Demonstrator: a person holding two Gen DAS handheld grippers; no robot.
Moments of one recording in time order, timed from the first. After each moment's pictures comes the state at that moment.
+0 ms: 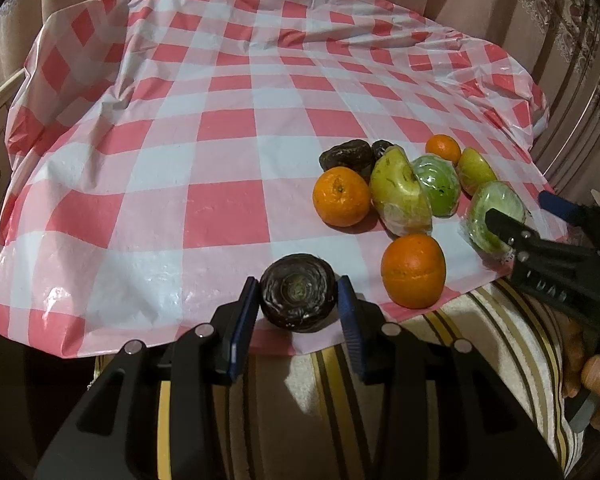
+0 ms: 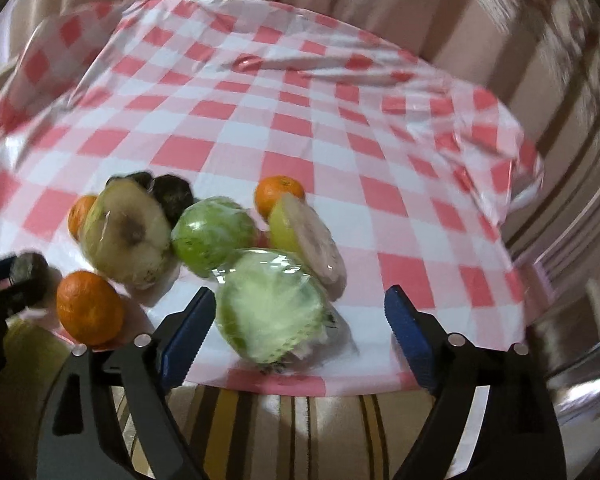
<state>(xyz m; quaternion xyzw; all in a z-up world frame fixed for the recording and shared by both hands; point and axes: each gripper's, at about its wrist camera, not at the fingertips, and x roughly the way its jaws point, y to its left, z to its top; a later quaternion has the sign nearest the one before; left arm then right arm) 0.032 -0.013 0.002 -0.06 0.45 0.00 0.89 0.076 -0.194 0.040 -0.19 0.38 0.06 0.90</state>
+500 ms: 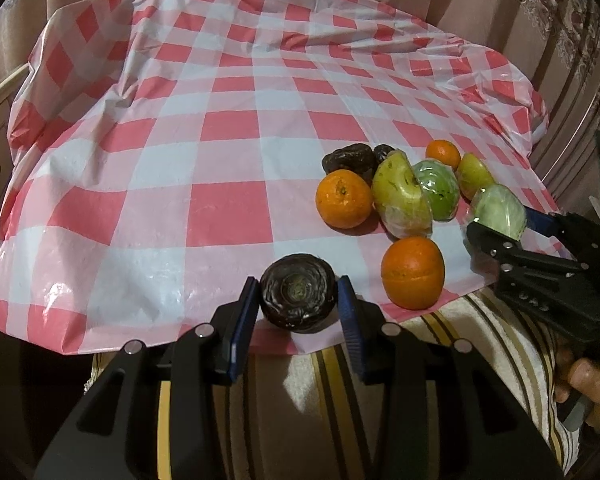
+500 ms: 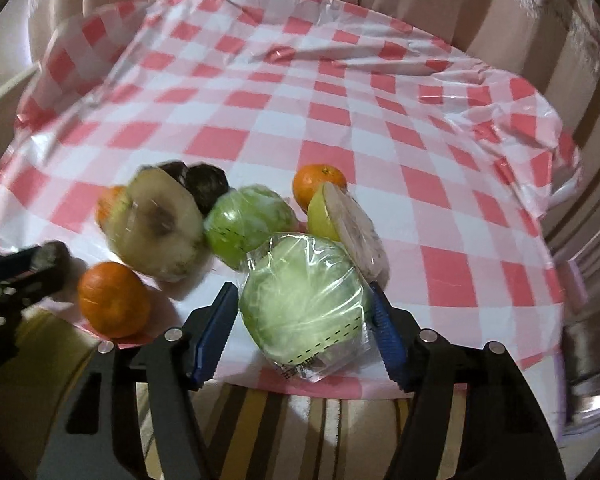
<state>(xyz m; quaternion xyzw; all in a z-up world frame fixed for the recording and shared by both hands) 0.029 -0.012 0.004 -0.07 0.44 0.00 0.89 0.085 -0.203 0.036 -0.13 0.41 0.14 0.89</state>
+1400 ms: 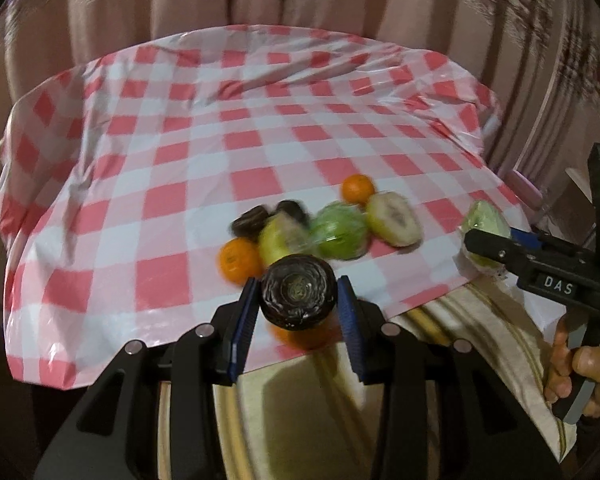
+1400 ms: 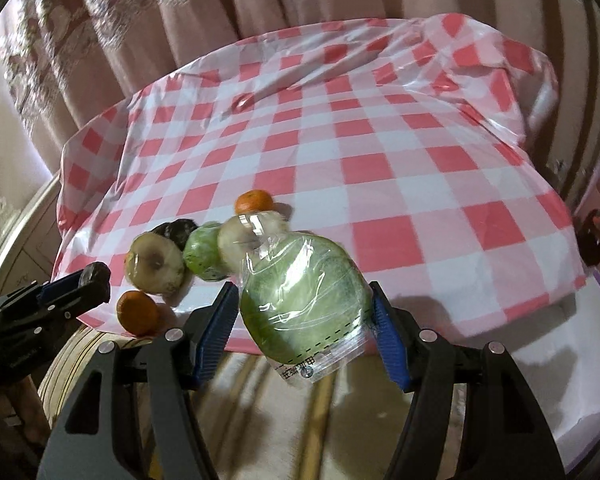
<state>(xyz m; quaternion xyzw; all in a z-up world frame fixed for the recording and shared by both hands) 0.032 -0.085 0.057 -0.01 0.40 -0.06 0.91 0.074 -0.324 0.060 0.06 0.40 0.17 0.90</state>
